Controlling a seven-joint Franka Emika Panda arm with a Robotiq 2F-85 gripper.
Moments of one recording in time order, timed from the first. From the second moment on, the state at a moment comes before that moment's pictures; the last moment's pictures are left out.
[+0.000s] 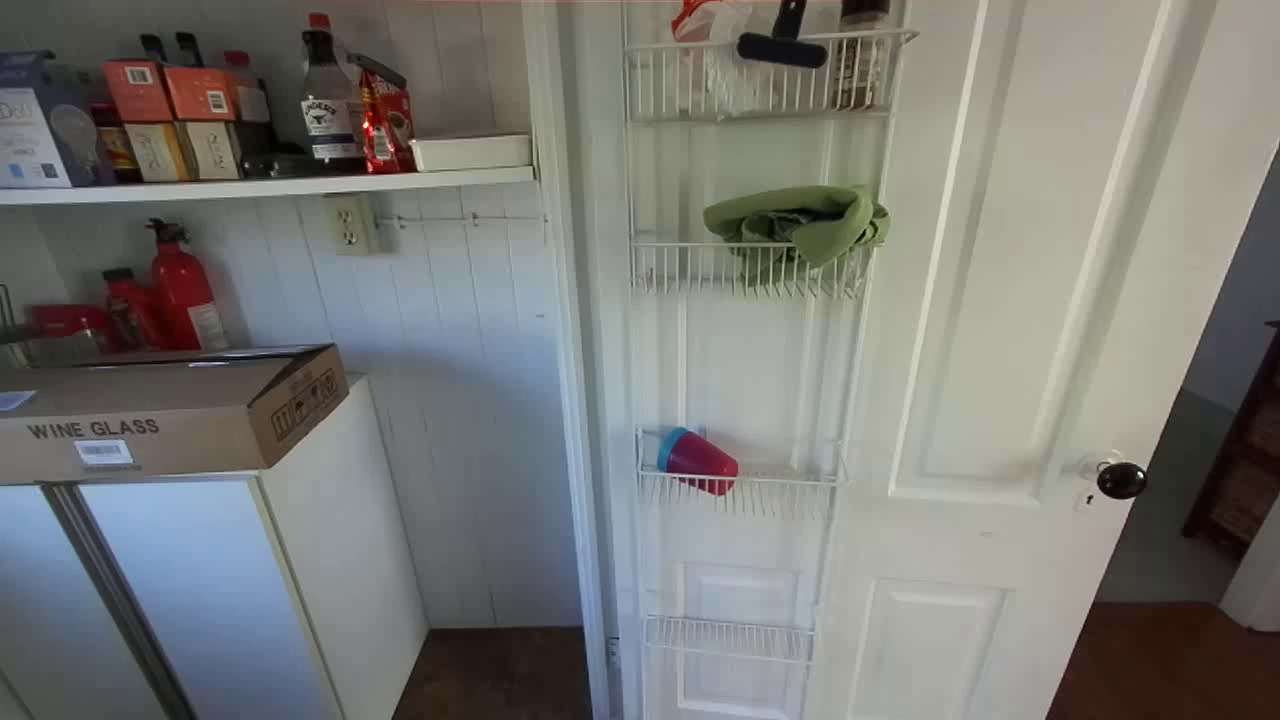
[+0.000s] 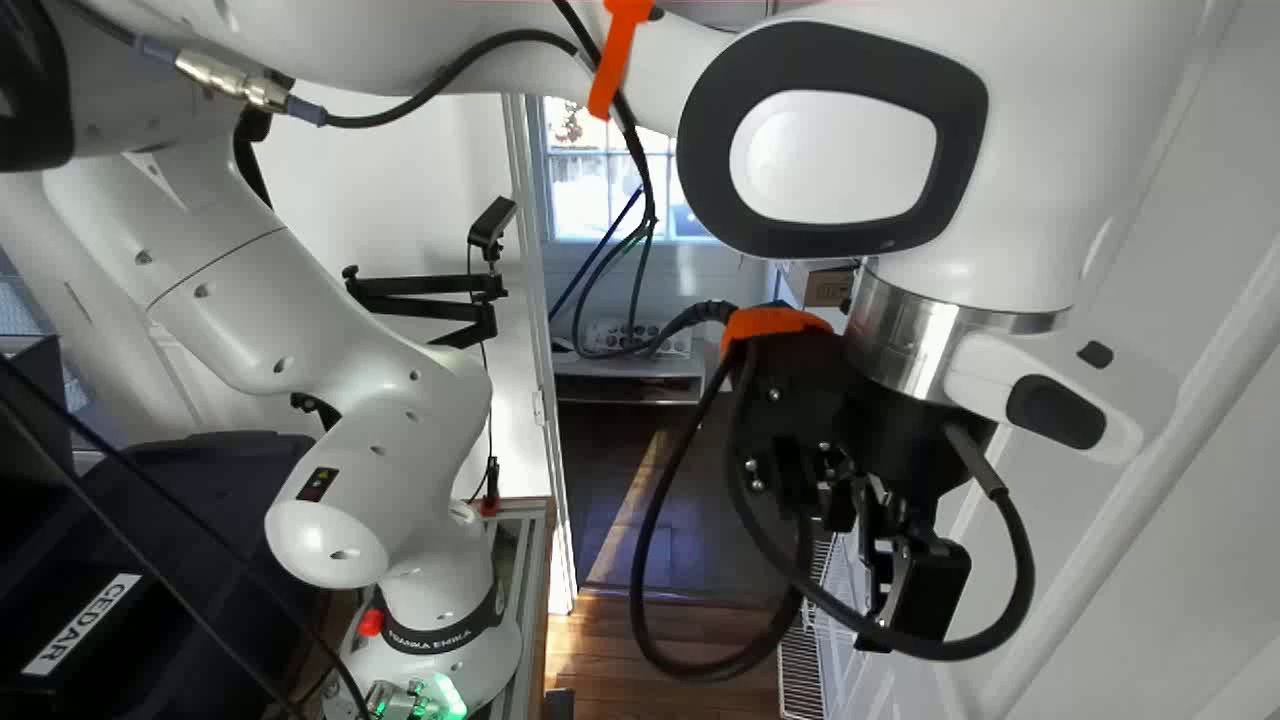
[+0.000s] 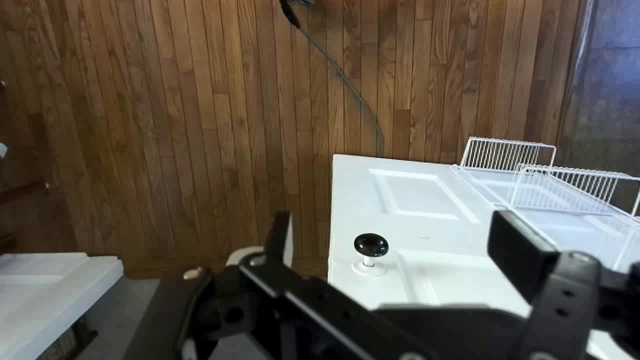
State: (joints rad) arm -0.19 -0.55 -0.19 -2.41 -0.17 1.85 -0.12
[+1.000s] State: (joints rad) arm 0.04 -0.46 -0.19 -2.41 0.31 1.99 -0.22
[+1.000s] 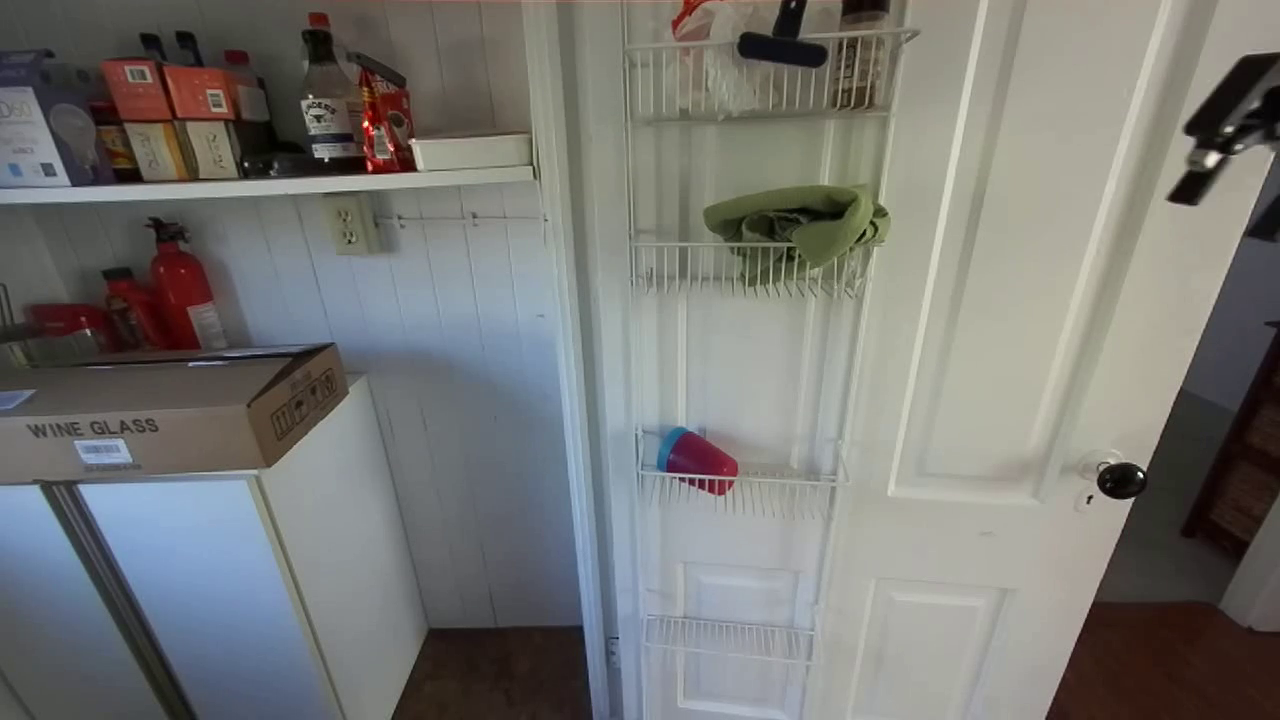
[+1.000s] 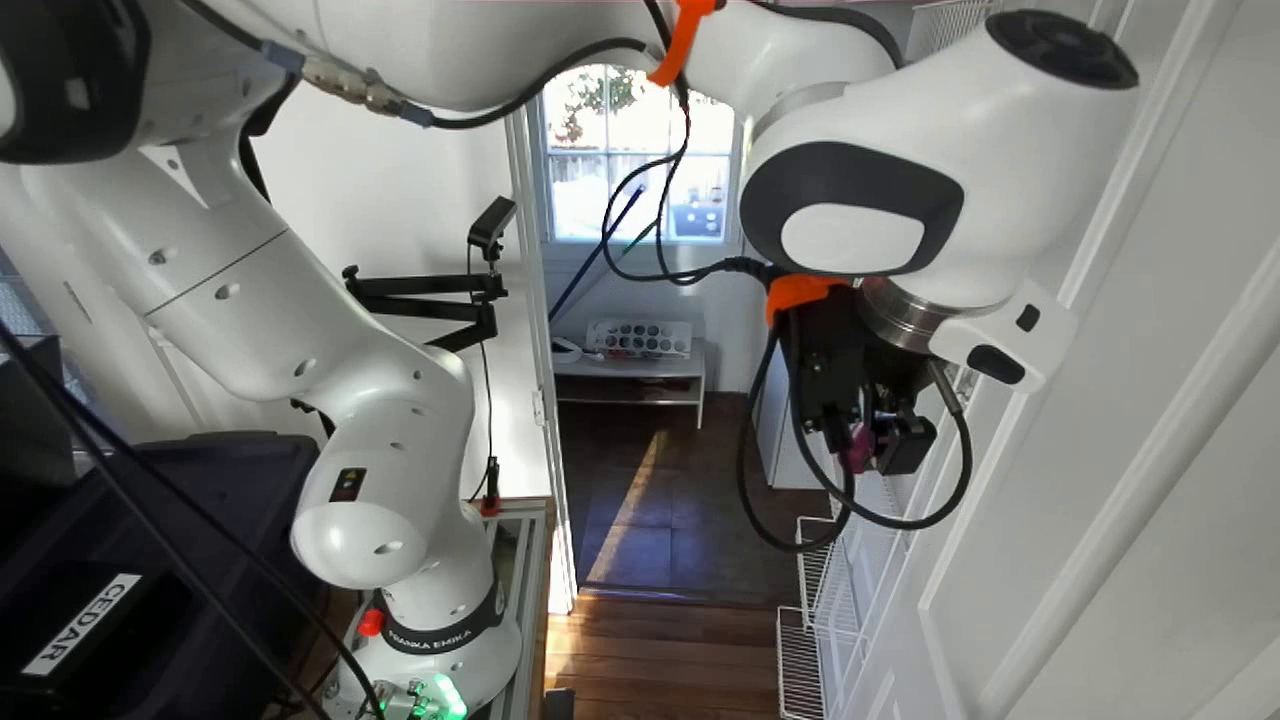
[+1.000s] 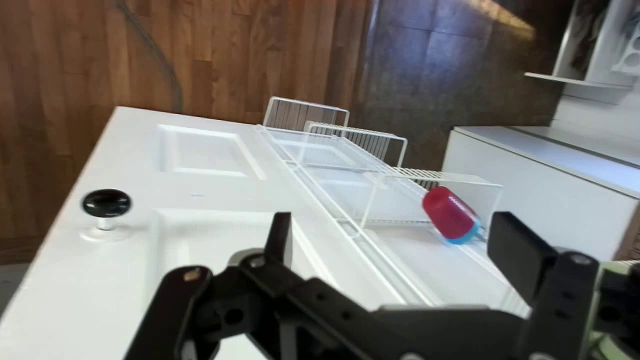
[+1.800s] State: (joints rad) arm 0.16 -0.22 -0.12 -2.35 0.97 2.15 -0.58
